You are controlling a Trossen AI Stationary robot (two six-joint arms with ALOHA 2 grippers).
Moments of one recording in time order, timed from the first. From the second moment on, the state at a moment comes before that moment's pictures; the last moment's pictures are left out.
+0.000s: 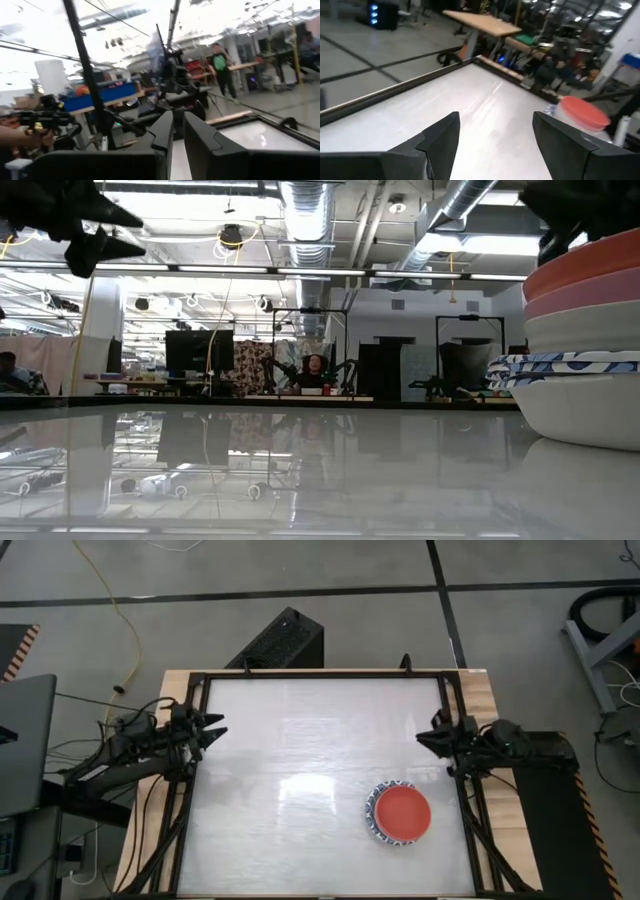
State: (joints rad) left arm 0.35 0.00 0.44 -0.47 -0.01 -0.34; right arm 0.00 0.00 0.16 0.14 0.02 0.26
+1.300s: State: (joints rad) left arm 0.13 0.01 0.01 0.03 -0.11 -0.52; right arm -0.01 0.00 0.01 0.24 0.00 0.18
